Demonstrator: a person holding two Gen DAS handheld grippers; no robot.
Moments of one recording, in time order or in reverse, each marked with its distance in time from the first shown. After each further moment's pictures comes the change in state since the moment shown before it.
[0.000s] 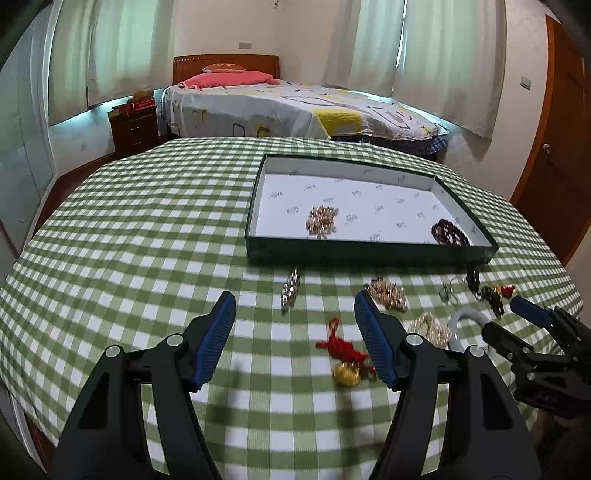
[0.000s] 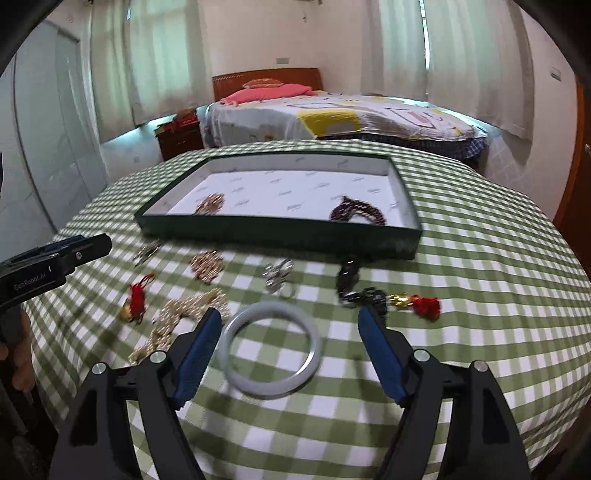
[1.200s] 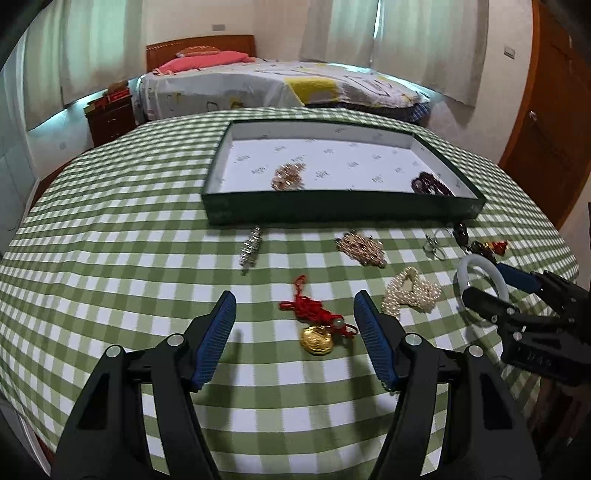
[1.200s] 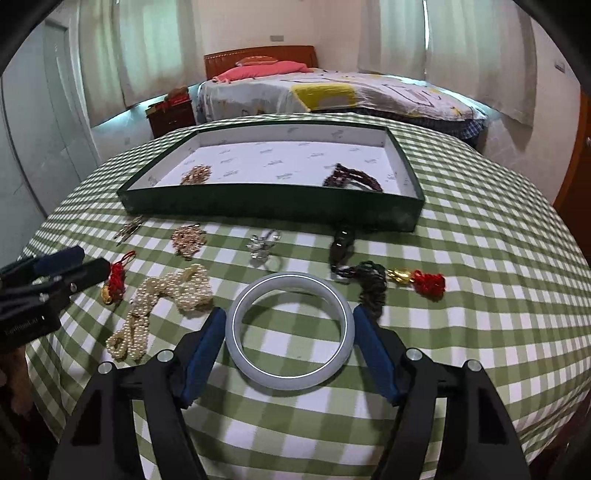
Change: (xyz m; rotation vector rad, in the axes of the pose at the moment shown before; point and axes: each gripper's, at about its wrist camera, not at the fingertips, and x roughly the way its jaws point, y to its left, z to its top) left arm 0.022 -0.027 -0.020 0.082 0.105 -0.056; right arm 0.014 -0.011 -0.009 0.029 0.092 -0.024
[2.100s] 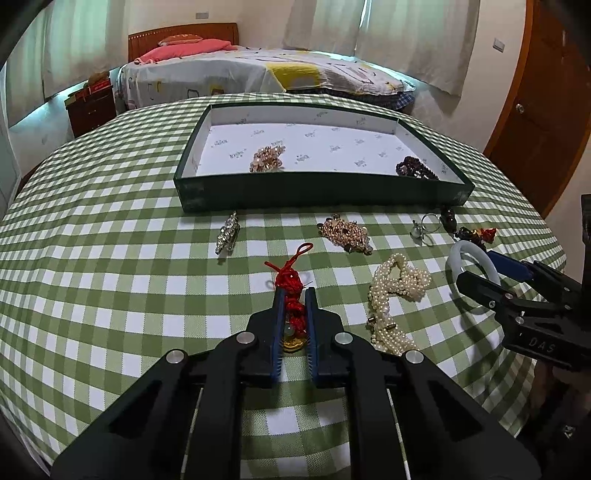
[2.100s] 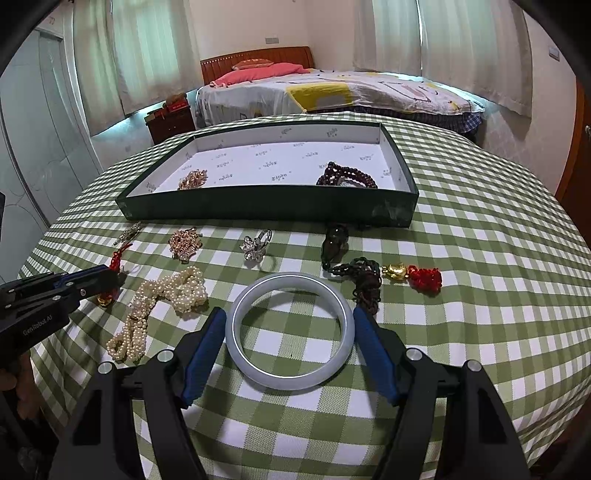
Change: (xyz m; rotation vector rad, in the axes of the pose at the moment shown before) left arm 0.006 0.000 -0.003 0.010 0.037 -0.068; right arm -0.001 -0.005 0.000 0.025 -0.011 0.020
